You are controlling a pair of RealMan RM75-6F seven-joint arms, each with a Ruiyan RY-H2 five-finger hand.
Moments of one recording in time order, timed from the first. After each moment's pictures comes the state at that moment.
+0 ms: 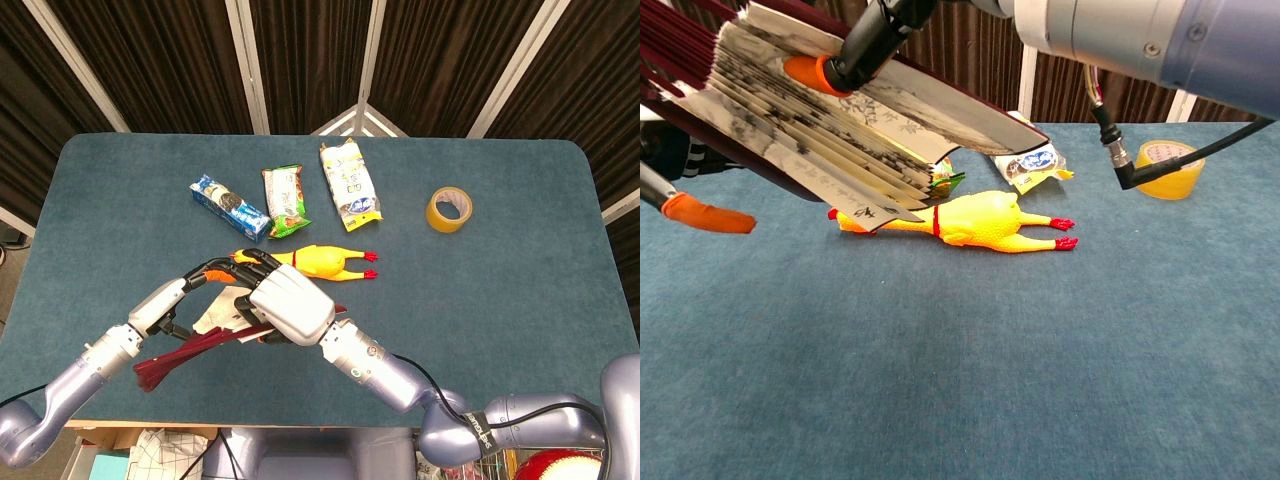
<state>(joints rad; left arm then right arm) -0.59 -1.20 -0.05 -1.64 1.63 1.02 -0.83 1.01 -1.46 0.34 -1.94 -1.24 1.00 -0.30</state>
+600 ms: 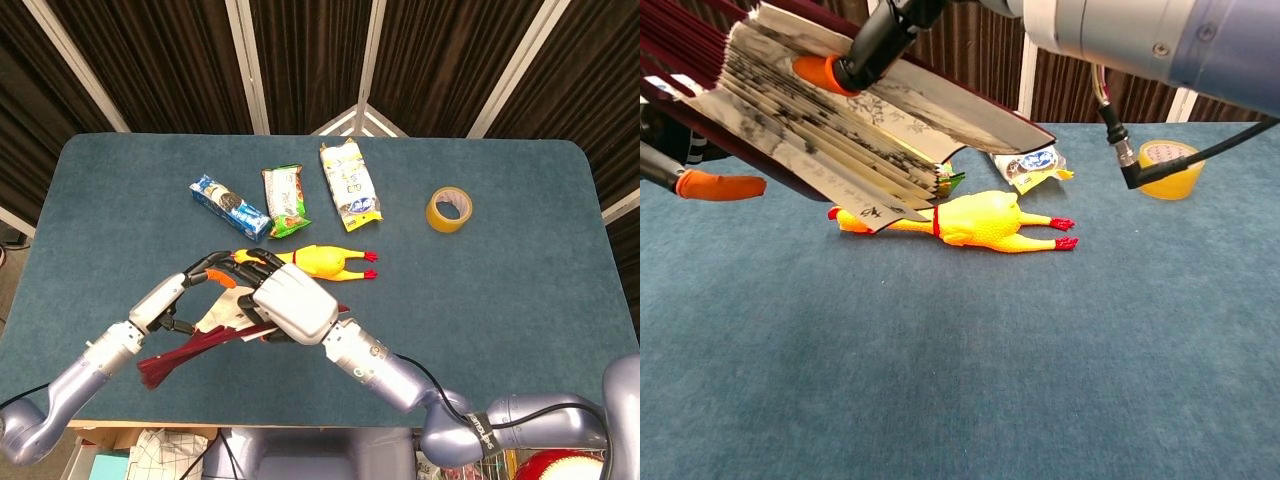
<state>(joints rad) -0.60 -1.22 -0.04 -1.62 1.61 1.06 -0.84 1.00 -1.45 0.33 -1.94 -1.24 1.02 -0.29</state>
